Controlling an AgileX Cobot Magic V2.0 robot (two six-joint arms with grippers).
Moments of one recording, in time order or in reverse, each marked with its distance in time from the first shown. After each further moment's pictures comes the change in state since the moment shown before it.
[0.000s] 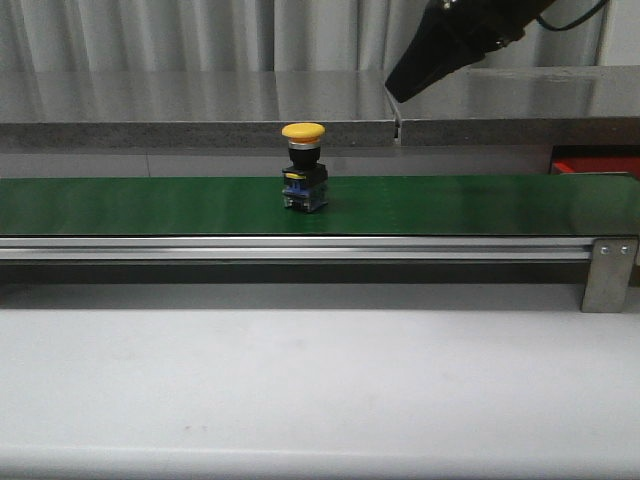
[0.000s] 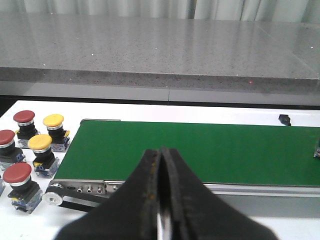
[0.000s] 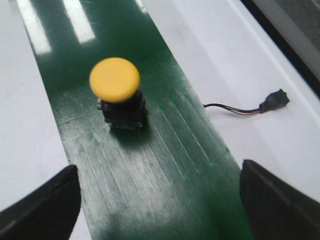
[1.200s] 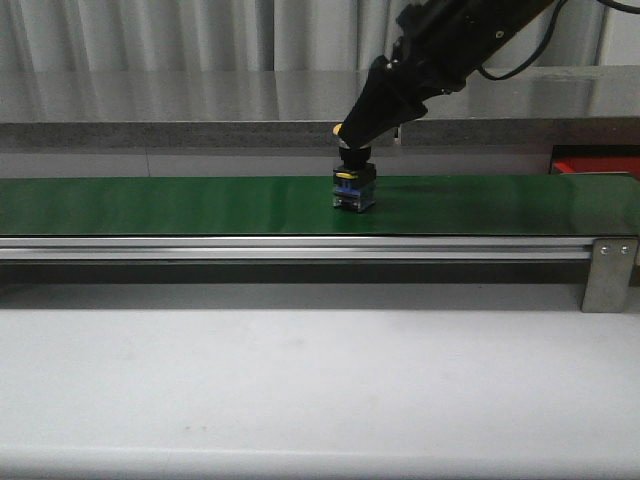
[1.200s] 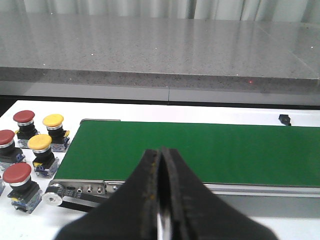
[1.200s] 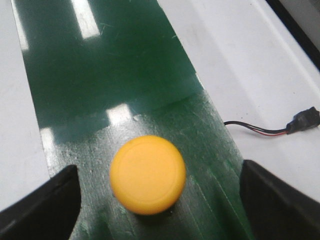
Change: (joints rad) left arm 0.000 0.000 0.000 0.000 0.000 0.000; right arm 0.079 0.096 0.000 0.034 -0.107 -0.058
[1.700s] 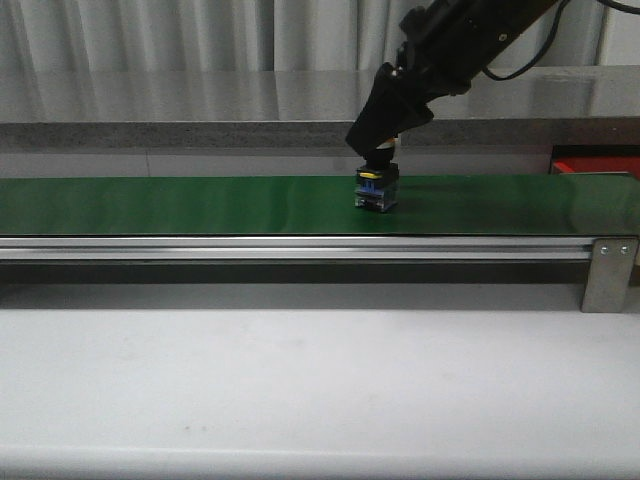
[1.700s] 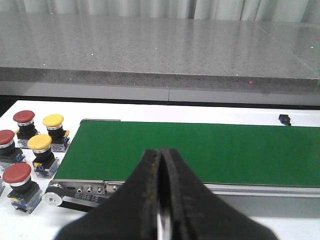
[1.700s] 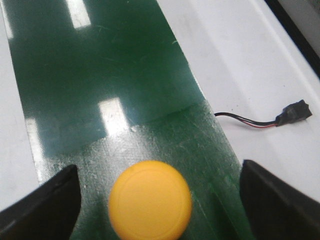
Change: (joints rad) left arm 0.000 0.000 0.000 0.000 0.000 0.000; right arm 0.000 0.000 0.000 -0.046 -0.018 0.002
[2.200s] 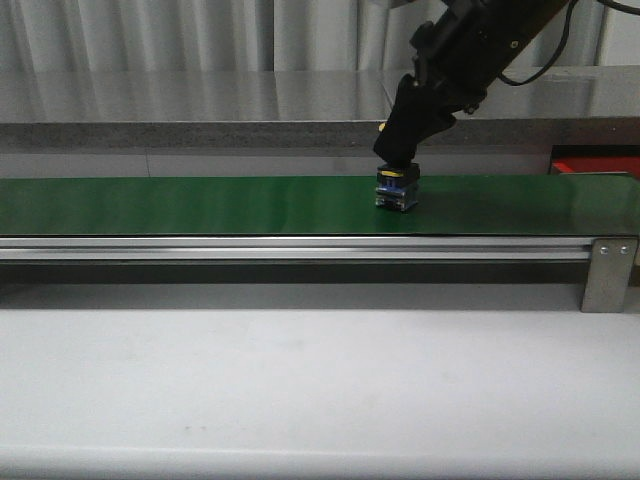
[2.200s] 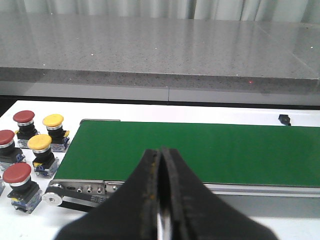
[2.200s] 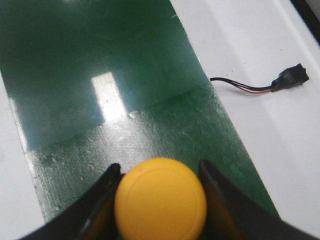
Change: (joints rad) left arm 0.000 0.000 0.000 0.000 0.000 0.000; right arm 0.000 0.000 0.000 -0.138 0.006 0.096
